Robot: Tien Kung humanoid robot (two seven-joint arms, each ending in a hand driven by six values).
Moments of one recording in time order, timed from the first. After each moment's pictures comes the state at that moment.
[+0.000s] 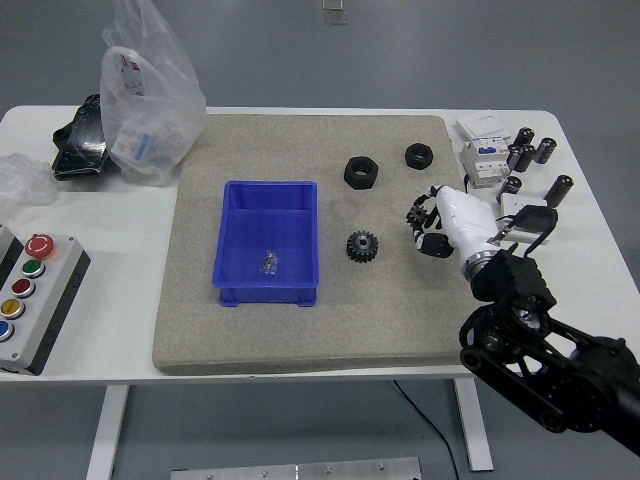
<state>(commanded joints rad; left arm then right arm) -0.01 0.07 -1.63 -0.18 1.70 0.16 0.15 0.49 -0.26 0.69 1.43 -1.93 -0.37 -0.65</state>
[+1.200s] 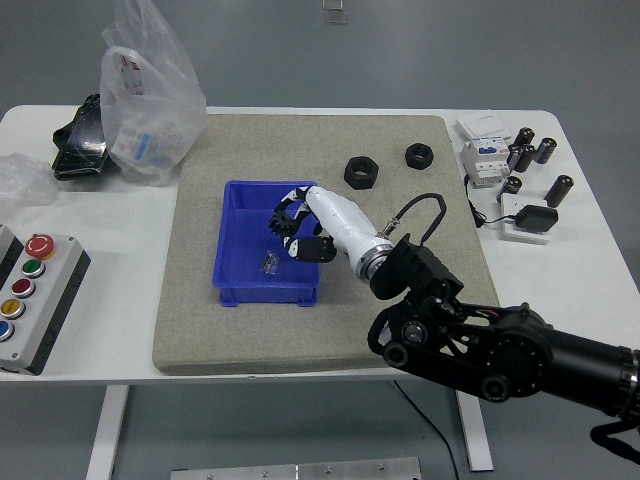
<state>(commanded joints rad) -0.02 0.08 -1.63 -0.18 1.70 0.15 0.16 0.74 -0.18 0.35 1.41 -1.51 -0.45 -0.51</state>
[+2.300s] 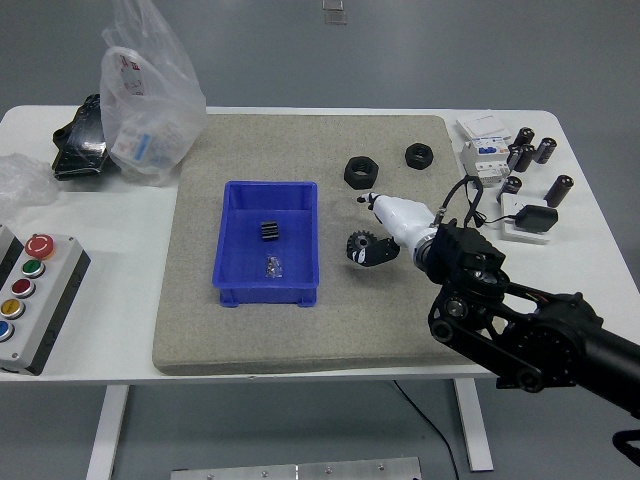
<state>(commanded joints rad) -0.03 0.07 -1.63 -0.18 1.71 0.15 0.15 0.67 -0.26 0.53 1.32 -1.76 -0.05 -0.65</state>
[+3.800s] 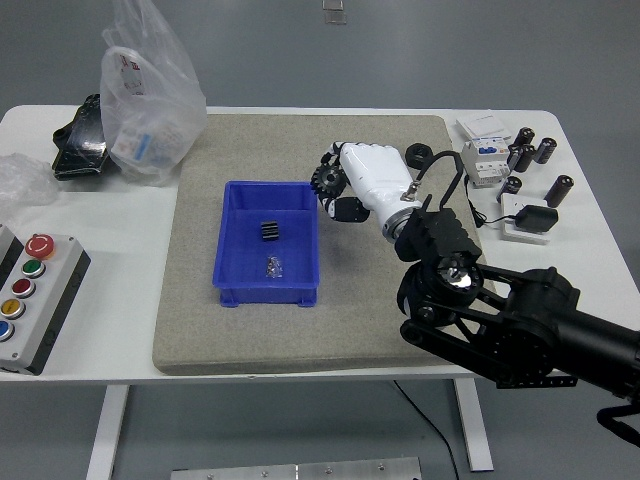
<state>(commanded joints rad) -0.03 0.07 -1.64 -0.18 1.71 0.15 0.15 0.80 -0.21 0.39 1.38 -1.89 -0.38 -0.65</state>
